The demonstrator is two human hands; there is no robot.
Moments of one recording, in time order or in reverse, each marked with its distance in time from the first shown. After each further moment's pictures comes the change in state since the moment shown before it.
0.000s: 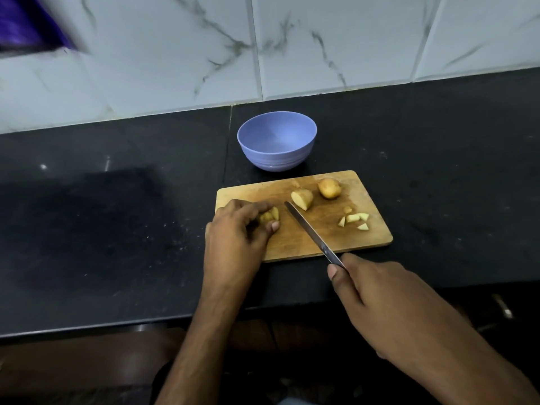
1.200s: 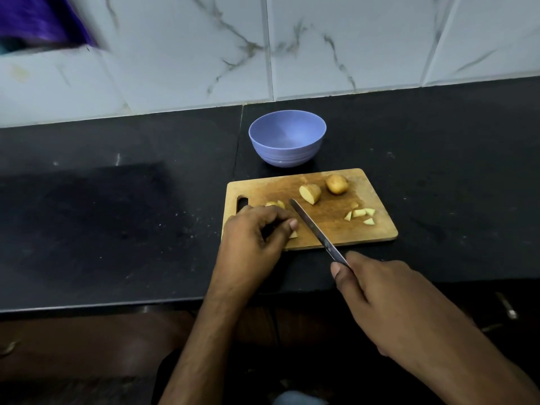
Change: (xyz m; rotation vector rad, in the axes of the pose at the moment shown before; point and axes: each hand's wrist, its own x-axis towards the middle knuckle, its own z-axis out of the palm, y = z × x) left_hand -0.020 0.013 -0.009 -0.085 -0.081 0.115; right_hand -0.010 -0.004 0.002 0.000 0.003 -0.025
